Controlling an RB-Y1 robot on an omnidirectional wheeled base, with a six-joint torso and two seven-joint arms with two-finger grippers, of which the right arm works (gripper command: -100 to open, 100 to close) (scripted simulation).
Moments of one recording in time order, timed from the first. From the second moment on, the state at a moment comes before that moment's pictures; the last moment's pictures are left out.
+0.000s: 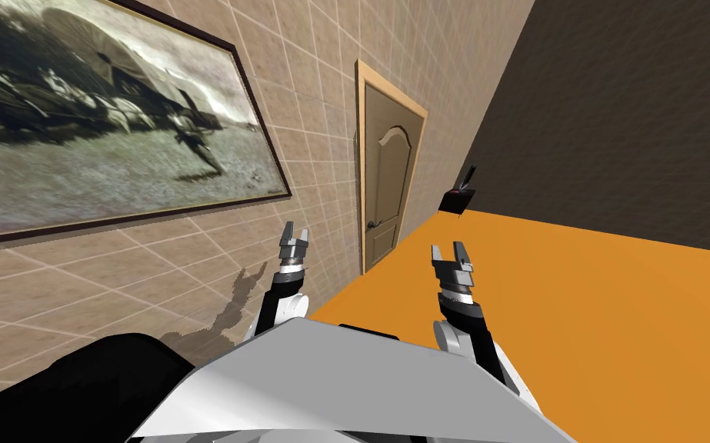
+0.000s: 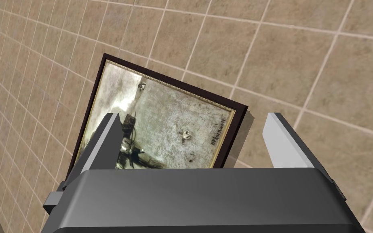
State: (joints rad) arm 0.39 -0.10 0.01 -1.97 -0.06 -0.68 -0.10
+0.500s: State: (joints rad) arm 0.33 -0.14 0.03 -1.82 -0.05 -0.69 -0.13
